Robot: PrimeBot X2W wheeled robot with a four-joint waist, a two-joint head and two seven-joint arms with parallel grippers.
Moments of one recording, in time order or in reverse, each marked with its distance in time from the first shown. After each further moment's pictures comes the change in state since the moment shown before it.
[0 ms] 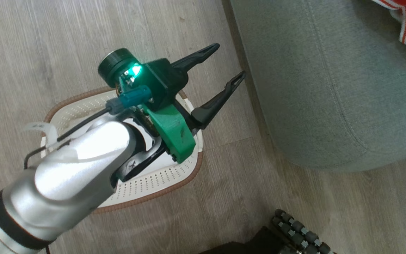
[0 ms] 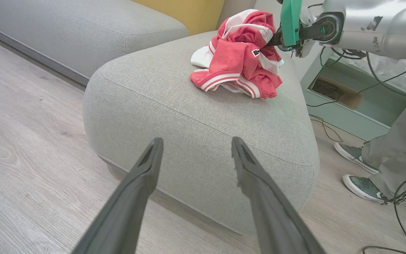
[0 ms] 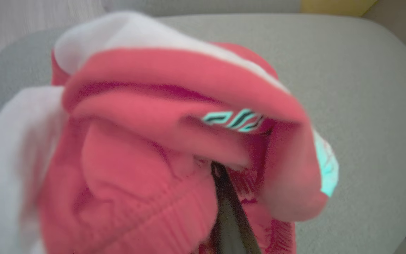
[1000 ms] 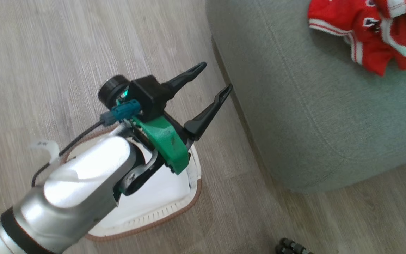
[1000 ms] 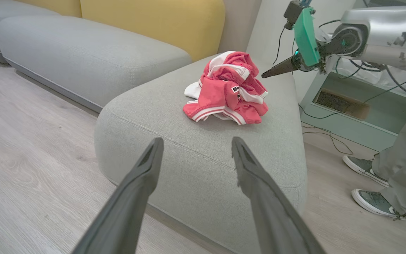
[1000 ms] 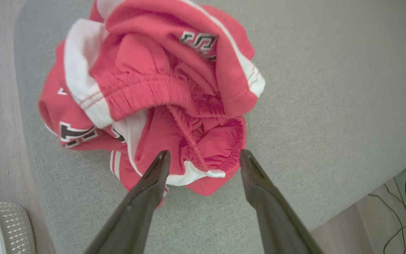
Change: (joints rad) left arm 0.090 -0.023 0.000 0.078 -0.063 0.020 -0.096; right arm 0.053 -0.051 0.264 -0.050 0.141 0.000 0.324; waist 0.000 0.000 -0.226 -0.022
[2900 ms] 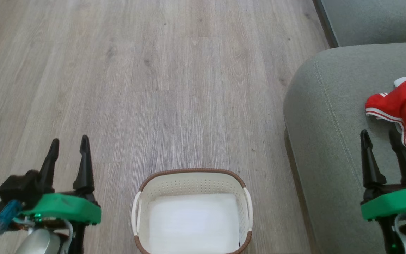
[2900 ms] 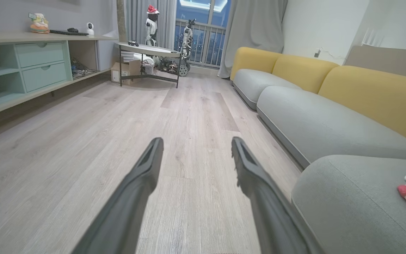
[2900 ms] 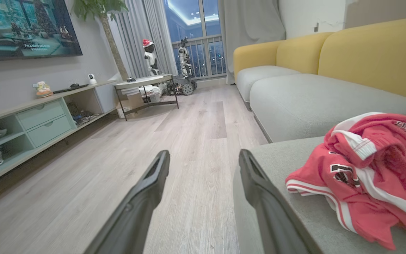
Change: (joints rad) left arm 0.738 -0.001 0.640 -0.043 0.088 0.225 -0.180; right arm 1.065 0.371 -0.370 -0.899 -0.114 0.000 -0.630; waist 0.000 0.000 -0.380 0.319
